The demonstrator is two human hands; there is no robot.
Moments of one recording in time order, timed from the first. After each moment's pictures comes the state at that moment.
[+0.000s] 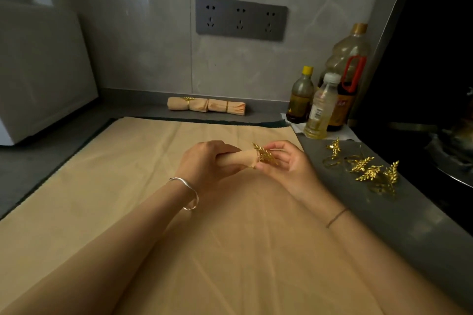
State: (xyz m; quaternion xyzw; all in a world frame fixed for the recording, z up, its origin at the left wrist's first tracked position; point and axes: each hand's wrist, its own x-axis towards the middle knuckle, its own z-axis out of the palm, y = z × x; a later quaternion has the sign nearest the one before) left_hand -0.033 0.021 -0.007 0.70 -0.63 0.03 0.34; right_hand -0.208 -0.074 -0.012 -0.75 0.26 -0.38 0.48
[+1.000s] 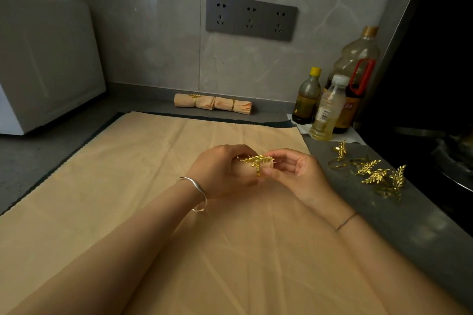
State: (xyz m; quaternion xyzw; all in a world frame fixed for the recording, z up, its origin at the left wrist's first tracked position) left_hand -0.045 0.030 -0.003 0.68 -0.66 -0.03 0.32; right_hand -0.213 -0.064 -0.010 -0.79 0.20 -0.36 0.46
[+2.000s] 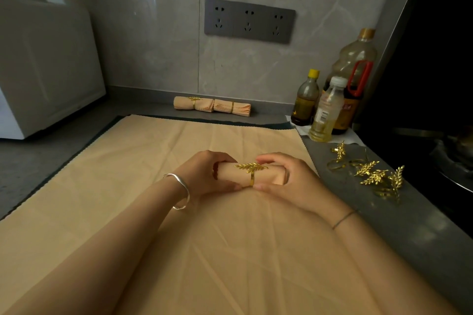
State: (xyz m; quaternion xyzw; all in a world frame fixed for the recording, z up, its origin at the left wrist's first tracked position) left_hand -0.013 0.032 -0.009 0.69 -0.67 -0.10 0.26; right_hand -0.215 -0.067 -0.007 -0.89 0.24 -0.26 0.28
